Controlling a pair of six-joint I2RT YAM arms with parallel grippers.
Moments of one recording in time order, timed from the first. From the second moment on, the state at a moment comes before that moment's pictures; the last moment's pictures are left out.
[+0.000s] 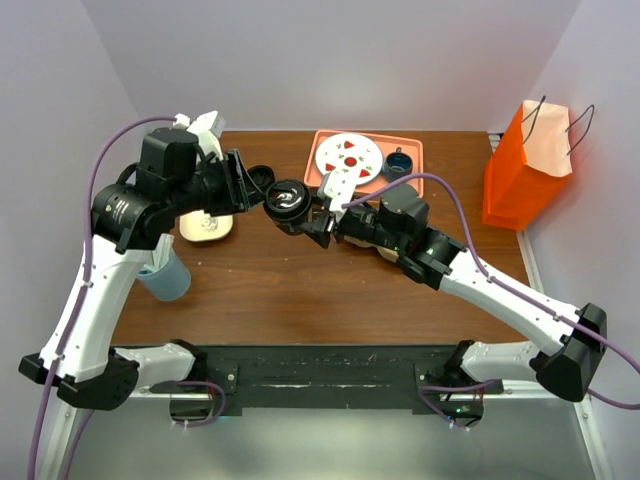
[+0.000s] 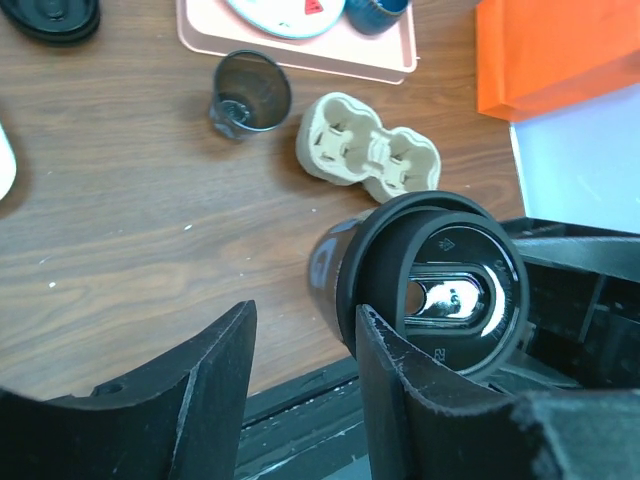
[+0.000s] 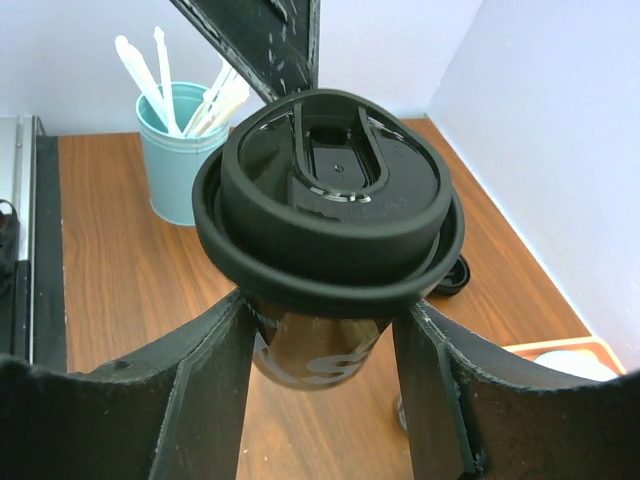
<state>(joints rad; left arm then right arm) -0.46 1.23 1.77 -1.12 0.11 -0.54 0.87 1.23 1.13 0.07 -0.29 -0.26</state>
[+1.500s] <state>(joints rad) -0.46 1.20 1.61 -0.92 0.26 -0.53 0.87 1.21 1.07 0.06 -0.31 -0.25</state>
